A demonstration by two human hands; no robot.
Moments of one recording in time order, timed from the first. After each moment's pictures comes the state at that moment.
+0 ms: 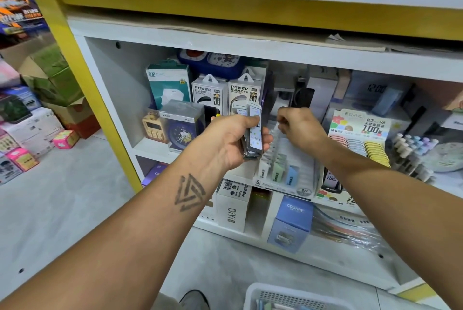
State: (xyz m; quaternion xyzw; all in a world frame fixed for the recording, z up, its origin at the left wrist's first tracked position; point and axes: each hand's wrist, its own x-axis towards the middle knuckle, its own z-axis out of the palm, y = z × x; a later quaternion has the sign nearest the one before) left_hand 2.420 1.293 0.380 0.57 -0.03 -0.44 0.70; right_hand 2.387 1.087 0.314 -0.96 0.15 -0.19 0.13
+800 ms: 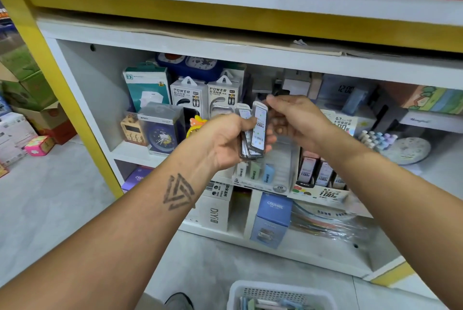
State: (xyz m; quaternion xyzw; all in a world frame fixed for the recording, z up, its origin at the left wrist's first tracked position) left_hand 2.401 1.277 0.384 0.53 -0.09 -0.50 0.68; right_hand 2.340 1.112 0.372 -0.71 0.23 -0.18 0.64
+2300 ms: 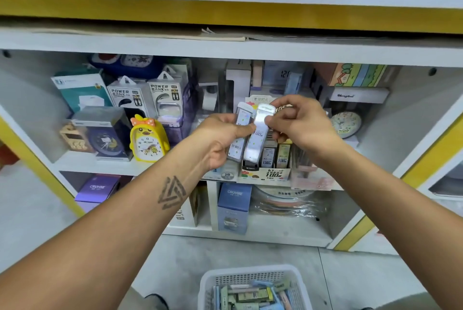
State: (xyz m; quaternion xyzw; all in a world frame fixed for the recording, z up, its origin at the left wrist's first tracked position) left_hand 2.329 1.205 0.365 0.62 -0.19 -0.42 0.63; right_hand 2.203 1.090 0.374 -0.76 0.26 -0.30 0.51
